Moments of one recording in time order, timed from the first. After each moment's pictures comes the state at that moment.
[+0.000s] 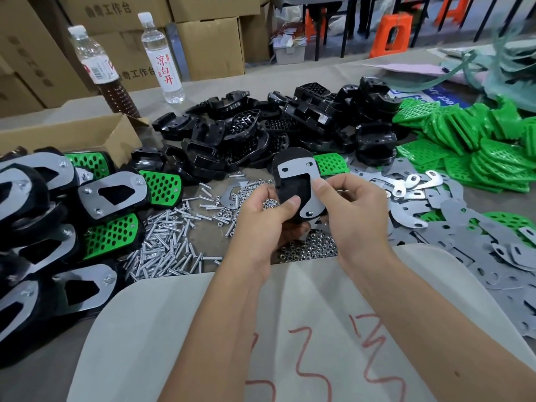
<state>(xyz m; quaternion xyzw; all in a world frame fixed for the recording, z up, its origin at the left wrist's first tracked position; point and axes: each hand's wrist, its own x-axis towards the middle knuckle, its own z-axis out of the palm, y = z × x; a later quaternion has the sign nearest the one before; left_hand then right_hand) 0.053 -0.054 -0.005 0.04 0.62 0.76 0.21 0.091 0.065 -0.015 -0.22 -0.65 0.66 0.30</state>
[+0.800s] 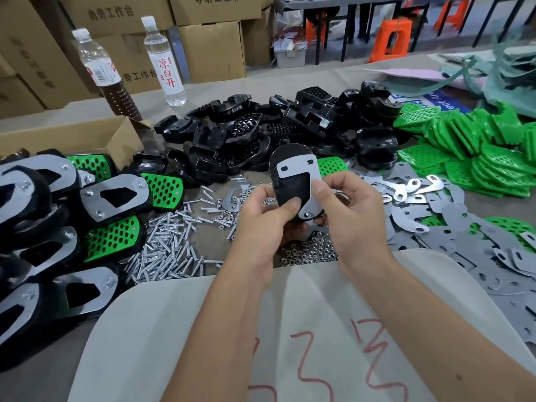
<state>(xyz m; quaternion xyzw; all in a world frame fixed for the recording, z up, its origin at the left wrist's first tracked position) 0.050 -0.054 -0.010 0.05 0.61 0.77 0.19 0.090 0.066 -0.020 -0.15 -0.65 0.68 0.30</state>
